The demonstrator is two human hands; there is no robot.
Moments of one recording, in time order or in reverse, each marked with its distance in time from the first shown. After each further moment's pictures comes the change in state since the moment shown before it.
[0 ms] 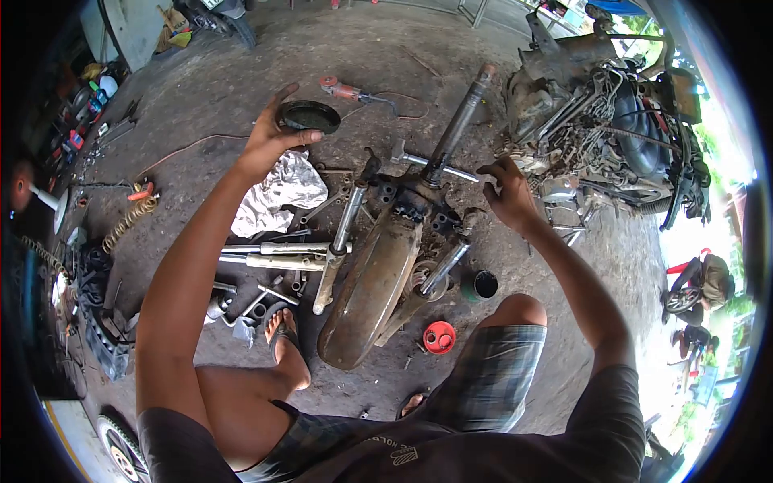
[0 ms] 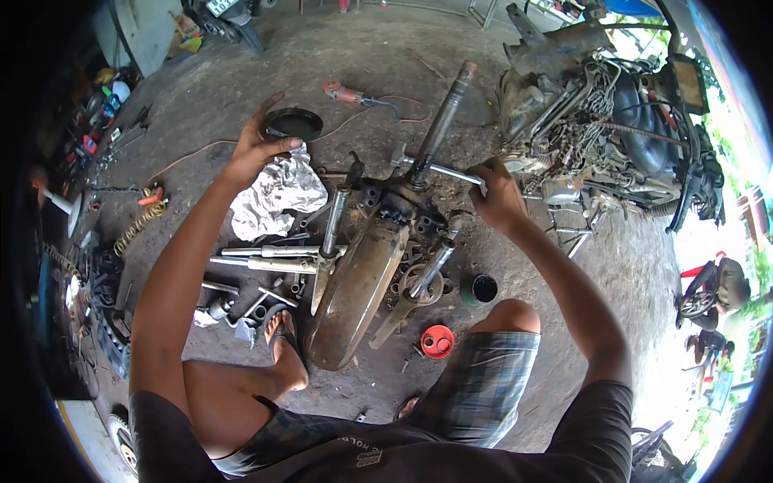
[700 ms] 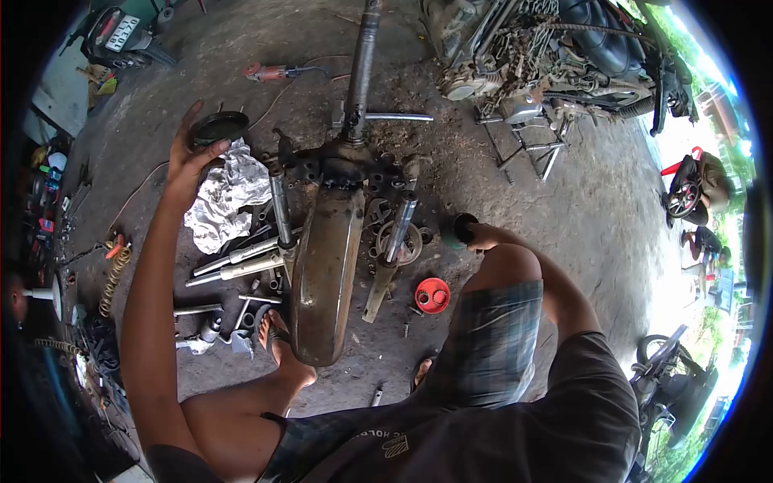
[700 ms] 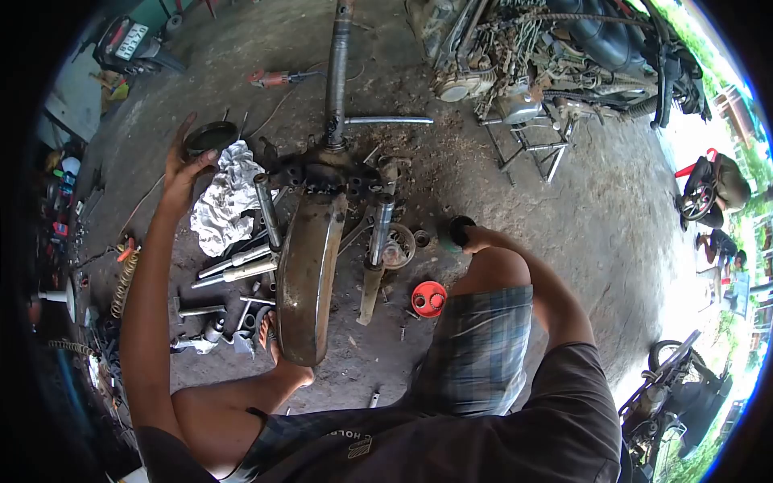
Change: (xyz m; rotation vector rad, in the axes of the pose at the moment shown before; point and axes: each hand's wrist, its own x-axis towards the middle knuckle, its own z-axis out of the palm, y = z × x) left_hand 0.008 -0.029 0.015 0.106 -0.045 -0.028; right_hand -0.277 0.134 0.213 0.513 -0.969 0.611
